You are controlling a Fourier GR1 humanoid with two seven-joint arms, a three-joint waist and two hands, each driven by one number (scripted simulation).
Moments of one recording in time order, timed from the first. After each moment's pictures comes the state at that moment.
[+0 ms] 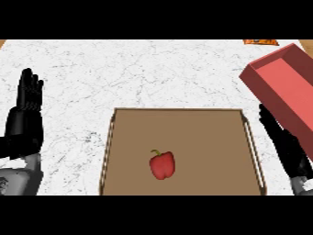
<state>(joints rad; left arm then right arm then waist) -0.14 0.30 -0.06 -1.55 0.11 0.40 -0.16 -0.04 -0.53 0.31 -1.44 -0.18 -0.22 0.05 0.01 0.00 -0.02</state>
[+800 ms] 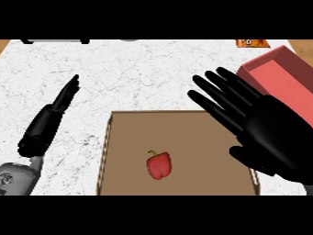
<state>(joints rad) -0.19 0.44 -0.24 -1.51 0.06 0.10 -0.10 -0.57 -0.82 0.65 -1.97 0.58 -0.05 0.18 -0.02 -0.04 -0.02</state>
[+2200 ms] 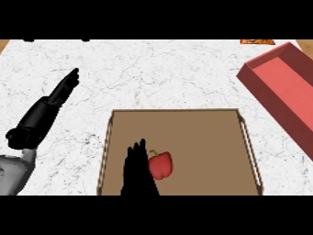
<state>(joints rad) -0.24 0.48 -0.22 -1.51 0.10 0.01 -0.08 -0.72 -0.10 1.24 -1.67 0.99 0.96 0.91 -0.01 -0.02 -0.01</state>
